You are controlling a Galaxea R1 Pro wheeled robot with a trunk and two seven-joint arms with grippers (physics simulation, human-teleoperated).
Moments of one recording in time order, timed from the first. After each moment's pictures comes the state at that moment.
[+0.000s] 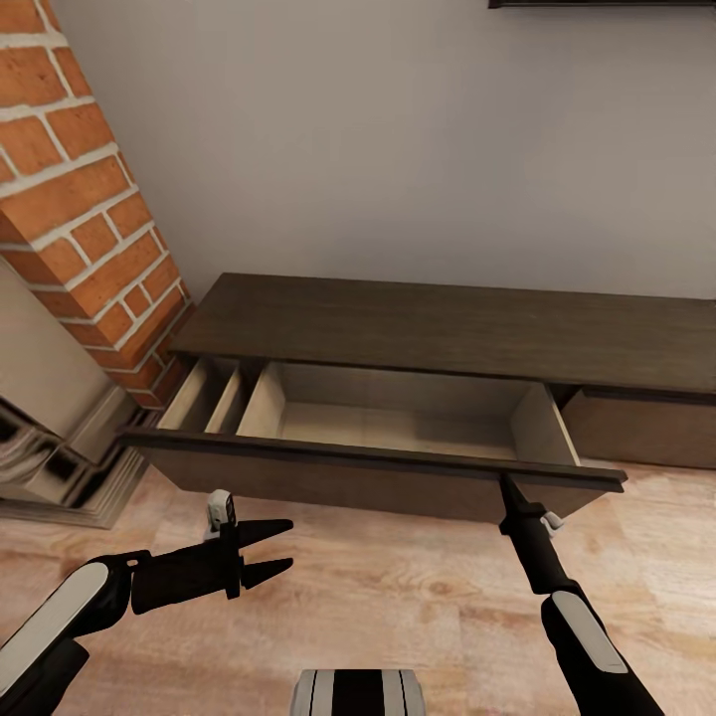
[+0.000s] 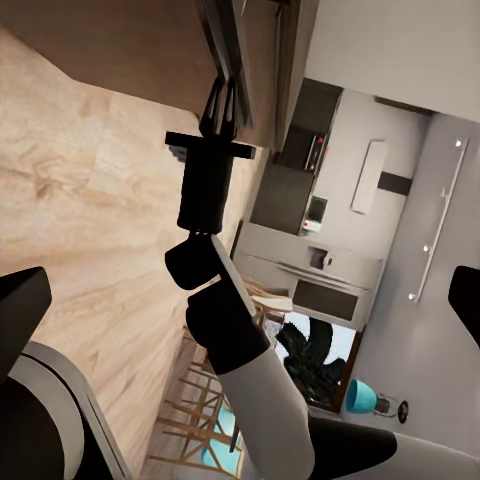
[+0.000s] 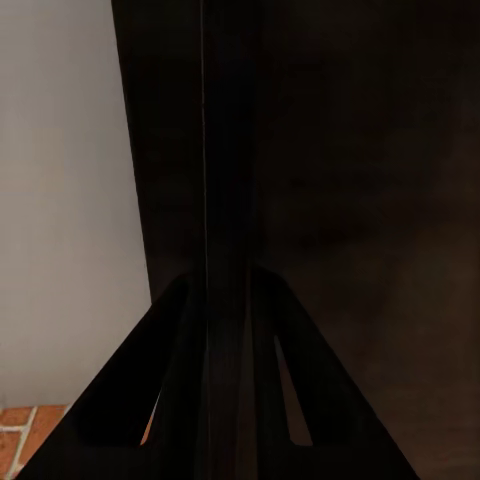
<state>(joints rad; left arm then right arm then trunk) -0.28 0.44 -0.28 -1.56 1.88 0.99 -0.03 -0.40 -0.08 -0.12 -0.85 -1.49 0.19 0.70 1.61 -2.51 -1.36</state>
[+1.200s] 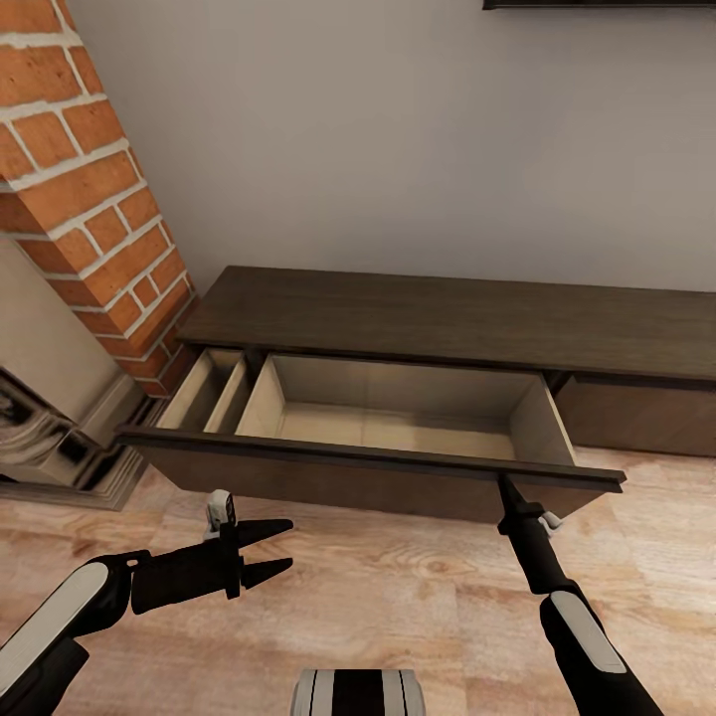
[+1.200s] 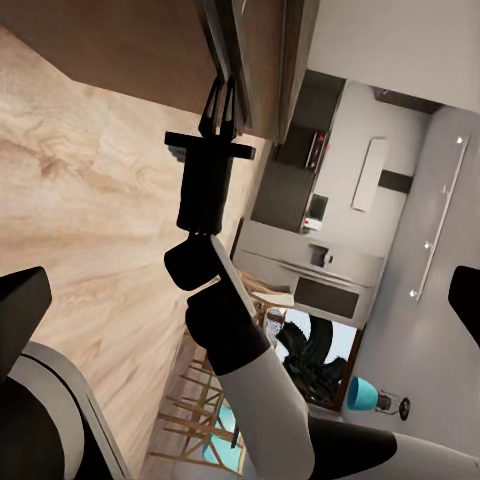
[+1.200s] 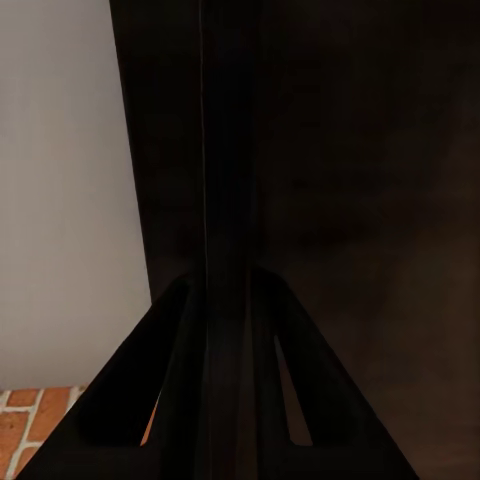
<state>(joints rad) -0.28 0.44 -0.28 -1.56 1.88 0.99 -0.03 -0.40 -0.08 -0.11 -0.85 -1.49 0.19 0.71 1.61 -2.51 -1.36</state>
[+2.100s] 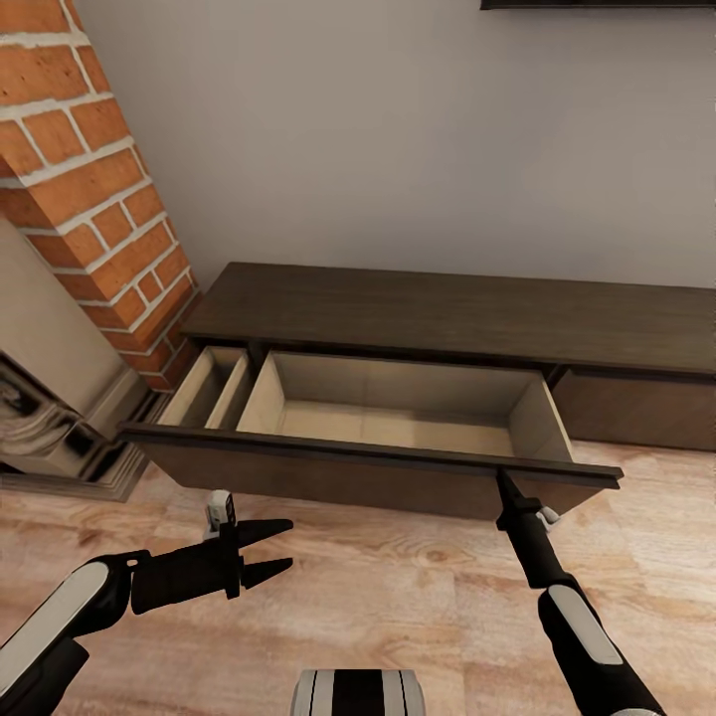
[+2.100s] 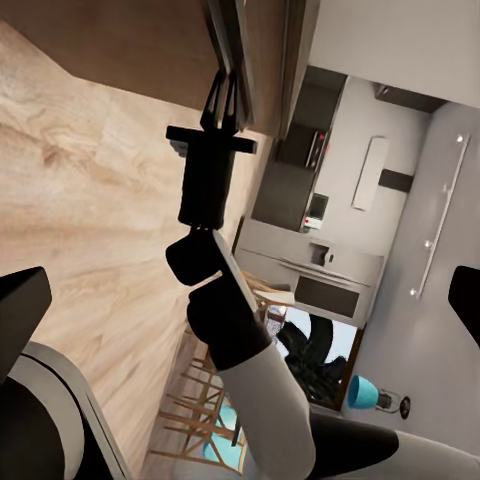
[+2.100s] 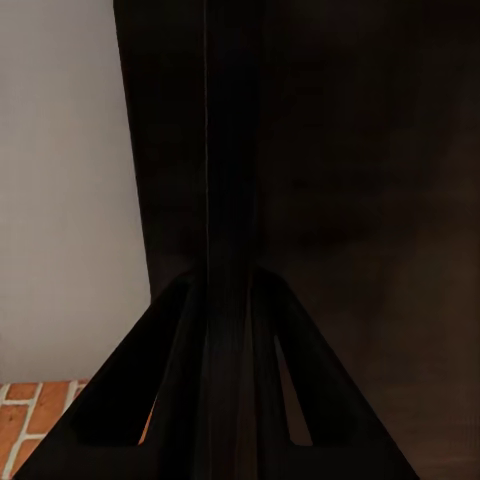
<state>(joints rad) -0.28 0.44 -0.28 -1.56 1.88 0.99 -0.03 -0.42 -0.08 -0.11 -0.84 -1.48 0.19 0.70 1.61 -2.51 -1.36</state>
